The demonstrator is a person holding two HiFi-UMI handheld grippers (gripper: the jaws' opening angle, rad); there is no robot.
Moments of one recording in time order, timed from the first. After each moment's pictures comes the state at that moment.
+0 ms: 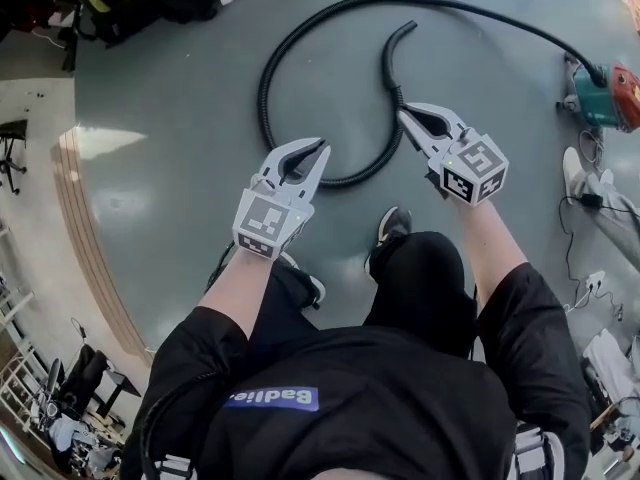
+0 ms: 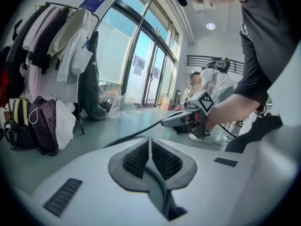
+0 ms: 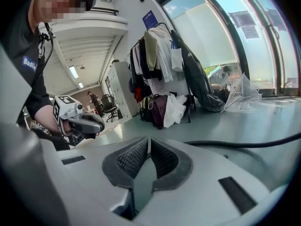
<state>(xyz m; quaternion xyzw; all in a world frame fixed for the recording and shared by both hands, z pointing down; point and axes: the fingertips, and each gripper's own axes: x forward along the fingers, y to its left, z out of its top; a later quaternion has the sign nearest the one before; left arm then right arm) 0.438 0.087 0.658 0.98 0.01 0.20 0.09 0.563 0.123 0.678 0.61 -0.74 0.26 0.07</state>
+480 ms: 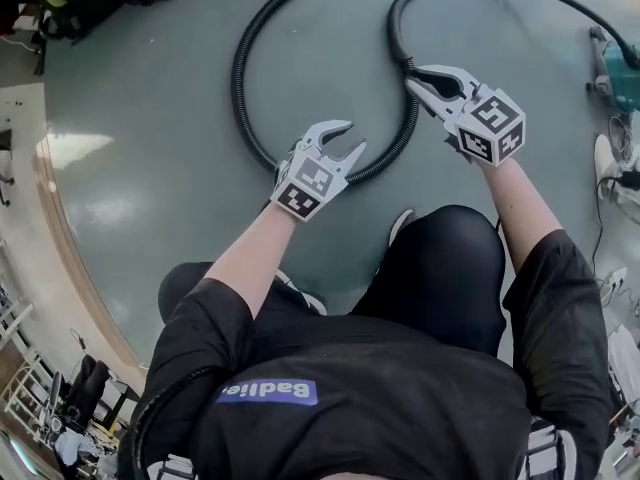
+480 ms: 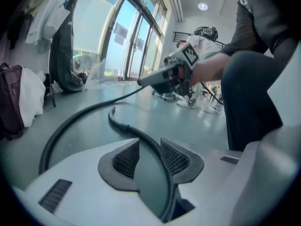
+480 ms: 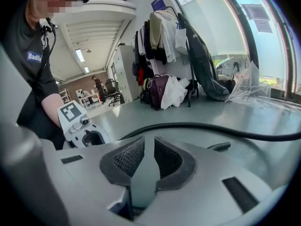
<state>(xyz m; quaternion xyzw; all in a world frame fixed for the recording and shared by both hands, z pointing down) 0.484 0.151 0.943 0.94 0.13 0.32 0.06 0.605 0.121 0.870 0.58 -0.76 0.25 0.15</state>
